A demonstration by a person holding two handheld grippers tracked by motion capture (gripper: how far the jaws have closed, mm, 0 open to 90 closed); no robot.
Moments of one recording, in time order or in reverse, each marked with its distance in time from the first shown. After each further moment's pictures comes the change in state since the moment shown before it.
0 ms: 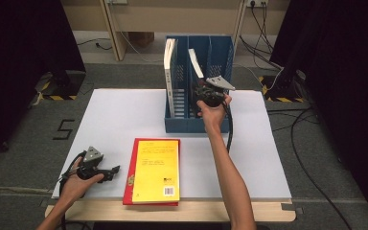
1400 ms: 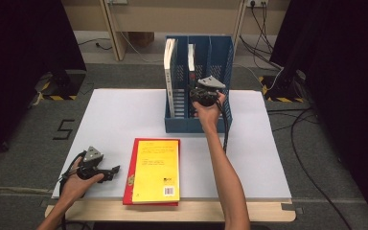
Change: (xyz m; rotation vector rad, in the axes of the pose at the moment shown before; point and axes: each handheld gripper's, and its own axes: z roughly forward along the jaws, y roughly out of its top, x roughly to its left) left arm 0.000 0.000 0.000 0.002 -0.001 0.001; right arm 0.004 -0.009 0.025 0.091 0.006 -0.100
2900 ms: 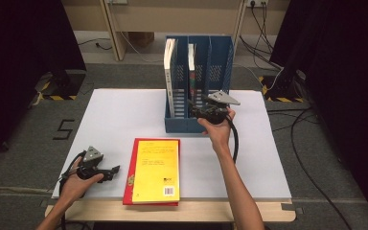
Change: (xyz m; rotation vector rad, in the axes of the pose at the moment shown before) left arm 0.001 0.000 0.000 -0.001 -0.004 -0.005; right arm 0.015 -0.016 -0.074 -0.044 0.123 0.071
